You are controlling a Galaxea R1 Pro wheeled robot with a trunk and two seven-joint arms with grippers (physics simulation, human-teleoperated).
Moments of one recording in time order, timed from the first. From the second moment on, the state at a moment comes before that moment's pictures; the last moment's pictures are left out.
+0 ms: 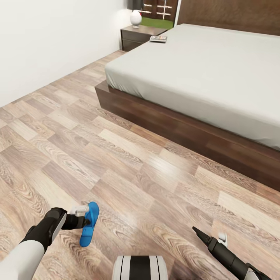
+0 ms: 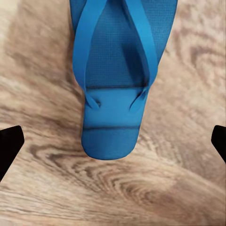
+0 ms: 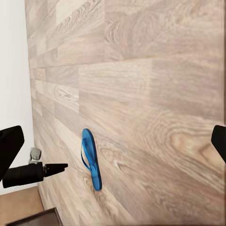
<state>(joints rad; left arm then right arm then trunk) -0.66 0.19 0.07 -0.61 -0.07 0.75 -0.33 -0.20 -0.25 -0.16 -0.79 -0.77 0.38 0.99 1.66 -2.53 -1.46</state>
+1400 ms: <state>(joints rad) -0.66 0.19 0.07 -0.61 -0.07 0.71 -0.33 -0.20 -0.25 -0.16 -0.79 -0.77 0.37 1.15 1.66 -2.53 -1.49</state>
